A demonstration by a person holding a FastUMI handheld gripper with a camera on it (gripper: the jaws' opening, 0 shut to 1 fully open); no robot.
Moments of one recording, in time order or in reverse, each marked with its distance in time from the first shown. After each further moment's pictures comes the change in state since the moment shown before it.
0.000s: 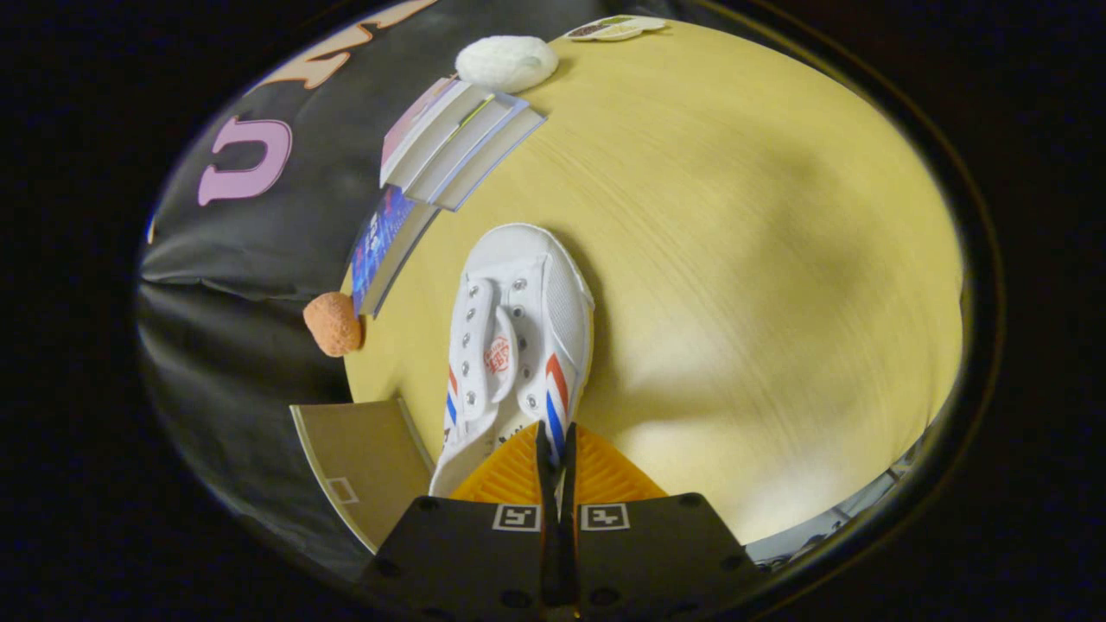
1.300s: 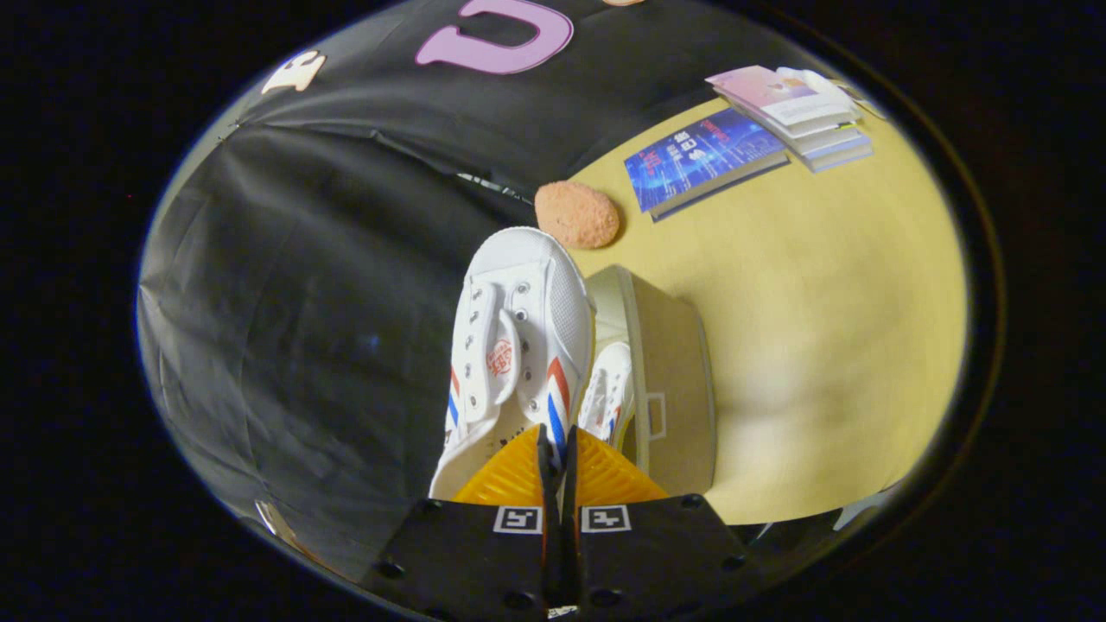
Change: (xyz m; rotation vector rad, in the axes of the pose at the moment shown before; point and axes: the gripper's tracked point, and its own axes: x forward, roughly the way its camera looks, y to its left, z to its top) arm -0.035 0.279 -0.183 -0.393 0.122 0.298
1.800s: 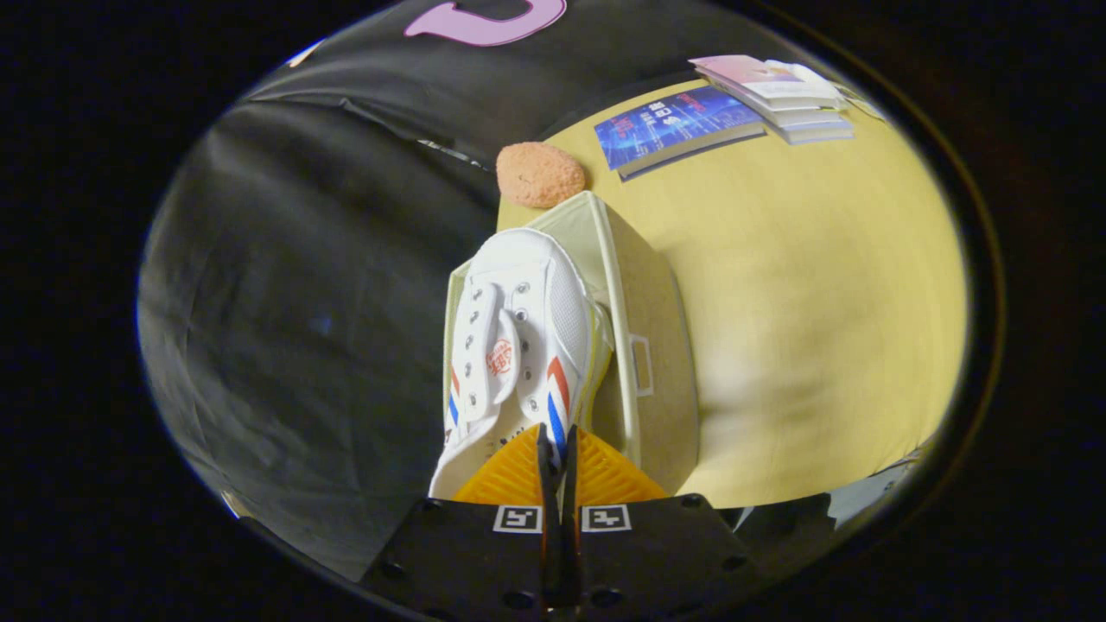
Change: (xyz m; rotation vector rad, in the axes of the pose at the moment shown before) arm 0.021 -0.027 -0.032 -0.014 0.020 -0.181
